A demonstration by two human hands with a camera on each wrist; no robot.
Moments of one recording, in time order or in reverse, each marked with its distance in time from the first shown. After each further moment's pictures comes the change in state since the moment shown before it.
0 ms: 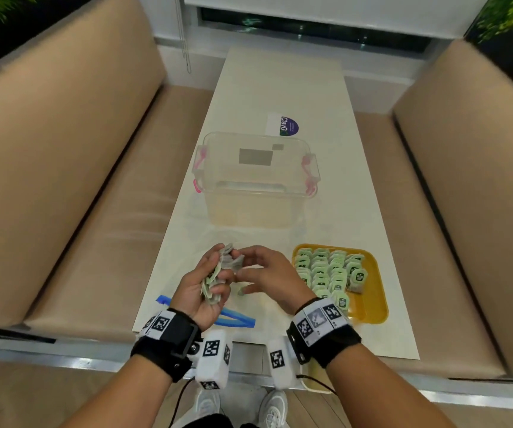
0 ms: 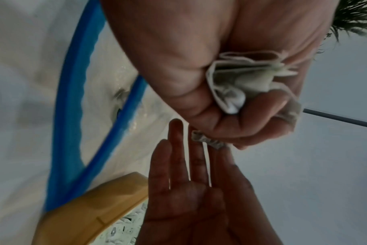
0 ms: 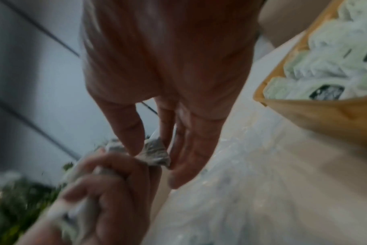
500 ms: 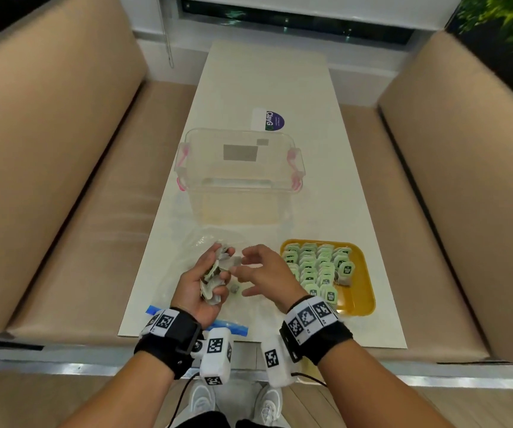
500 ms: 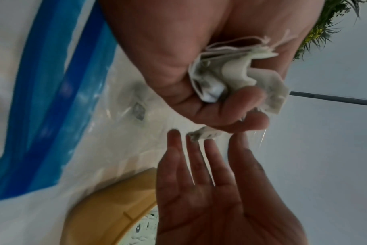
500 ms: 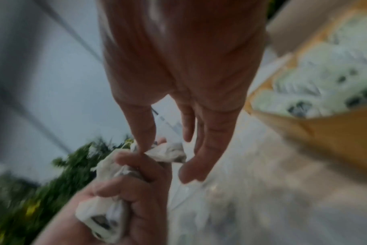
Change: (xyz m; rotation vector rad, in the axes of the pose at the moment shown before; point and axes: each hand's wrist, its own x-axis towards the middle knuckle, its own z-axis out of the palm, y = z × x) left_hand 0.022 -0.022 -0.007 0.127 0.142 0.022; right_hand -0.004 0.009 -0.011 0.011 0.123 0.125
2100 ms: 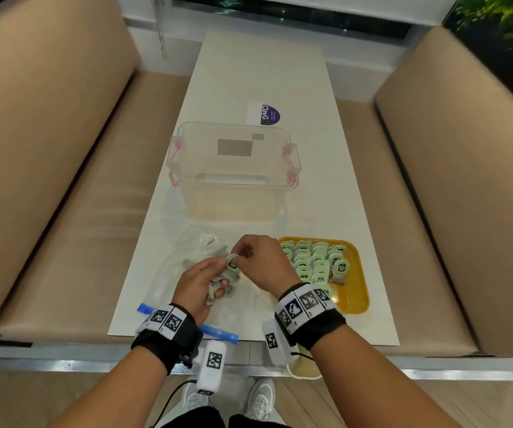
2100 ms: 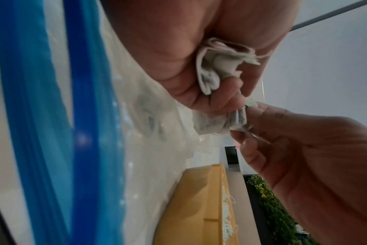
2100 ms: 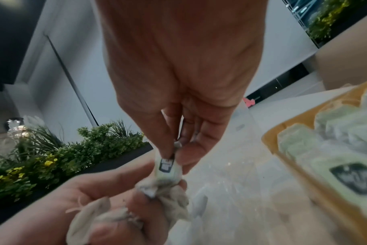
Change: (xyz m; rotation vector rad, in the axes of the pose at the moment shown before) left_hand 0.012 -0.013 -0.004 0.514 0.129 0.127; right_hand 0.016 -0.017 -0.010 -0.625 0.089 -0.303
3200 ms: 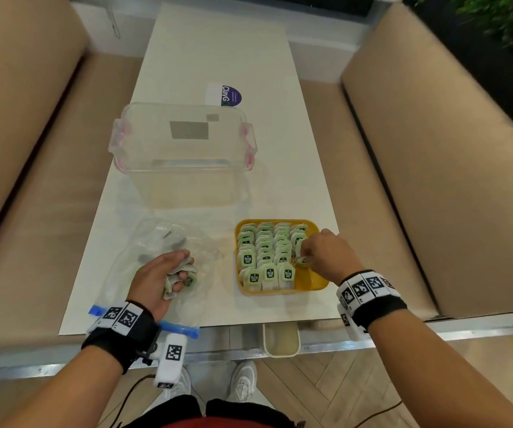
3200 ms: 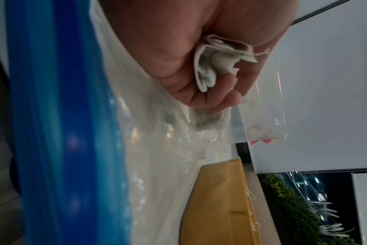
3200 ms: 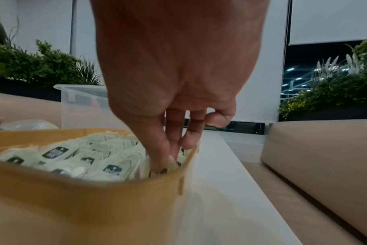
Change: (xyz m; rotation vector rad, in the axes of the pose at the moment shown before) left_hand 0.006 -0.018 -0.005 0.007 0.080 -0.025; right_hand -0.052 0.138 -0.121 -0.777 -0.076 0.168
